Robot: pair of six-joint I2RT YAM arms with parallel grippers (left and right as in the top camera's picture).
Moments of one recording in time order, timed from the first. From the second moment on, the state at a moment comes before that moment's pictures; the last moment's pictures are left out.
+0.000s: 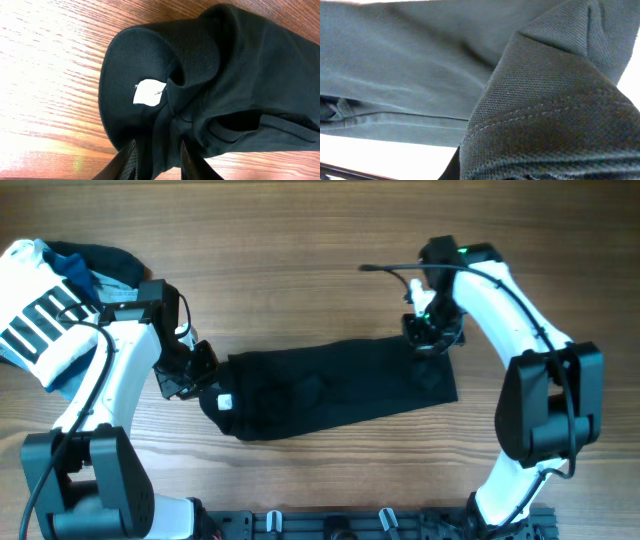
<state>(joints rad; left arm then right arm) 0.06 1.62 1.10 -1.15 0.23 -0.38 0.21 1.95 1.47 -1.26 -0.17 0.06</state>
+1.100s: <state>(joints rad) 0.06 1.62 1.10 -1.16 0.23 -0.38 0.37 1.95 1.41 -1.12 -0.12 0.14</state>
